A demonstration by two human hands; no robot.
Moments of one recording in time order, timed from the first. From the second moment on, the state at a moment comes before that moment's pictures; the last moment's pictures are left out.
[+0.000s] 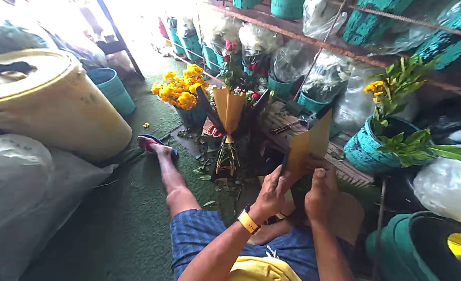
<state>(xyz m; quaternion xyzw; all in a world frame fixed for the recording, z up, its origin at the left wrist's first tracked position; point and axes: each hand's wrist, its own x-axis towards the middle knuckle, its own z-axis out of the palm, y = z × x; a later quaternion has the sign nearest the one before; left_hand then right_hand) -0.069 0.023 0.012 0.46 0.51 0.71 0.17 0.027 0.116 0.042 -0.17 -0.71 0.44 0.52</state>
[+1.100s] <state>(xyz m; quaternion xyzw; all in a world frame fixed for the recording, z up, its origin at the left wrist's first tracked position) -0.199 -0.045 0.178 0.47 0.59 0.65 0.02 -0.029 0.203 0.145 -0.06 -0.66 0.69 0.29</state>
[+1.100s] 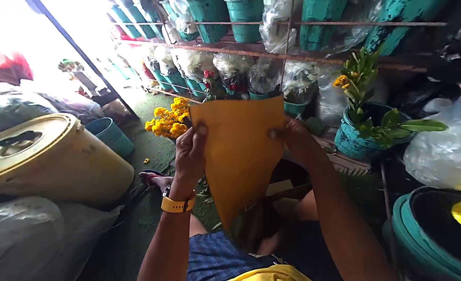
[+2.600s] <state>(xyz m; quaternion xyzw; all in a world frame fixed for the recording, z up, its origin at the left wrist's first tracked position) -0.258 0.009 0.237 0.37 0.37 0.79 0.33 -0.084 0.140 0.267 0.02 -0.77 0.58 0.27</state>
